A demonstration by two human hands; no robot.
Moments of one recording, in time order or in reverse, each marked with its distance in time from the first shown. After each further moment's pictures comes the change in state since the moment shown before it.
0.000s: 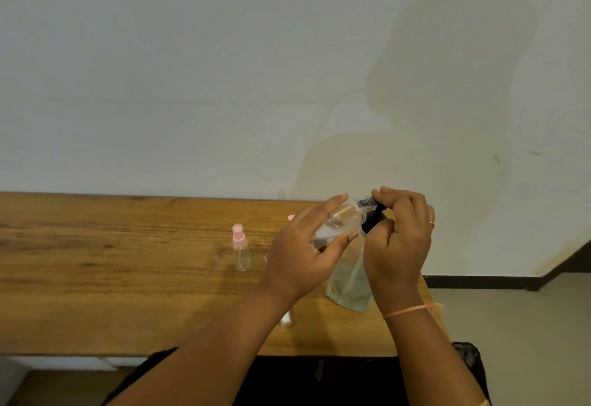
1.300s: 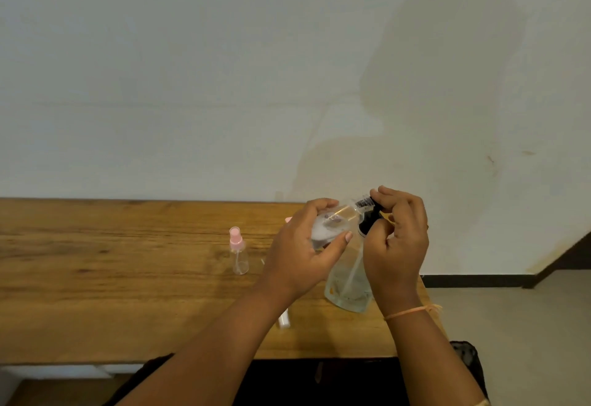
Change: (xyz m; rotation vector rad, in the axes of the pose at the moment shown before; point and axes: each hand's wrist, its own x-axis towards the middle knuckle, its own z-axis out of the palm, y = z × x) left_hand 0.001 0.004 -0.005 -0.145 -0.087 -0.116; right_hand 0.001 0.001 -0.003 0.123 -0.038 0.008
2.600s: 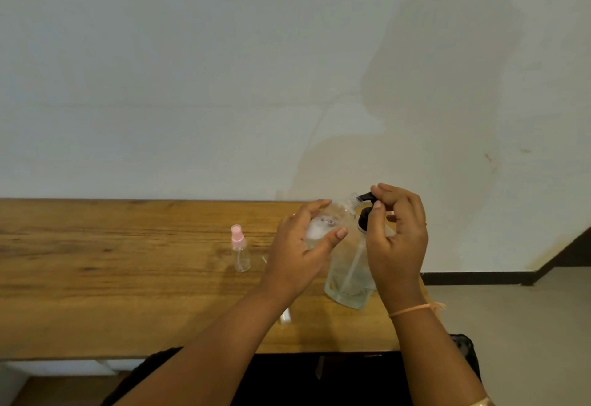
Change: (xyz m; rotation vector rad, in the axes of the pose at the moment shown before) left_hand -0.006 -0.005 0.003 -0.093 0.034 -0.141; right_hand 0.000 -0.003 -0.007 0.051 -0.035 0.050
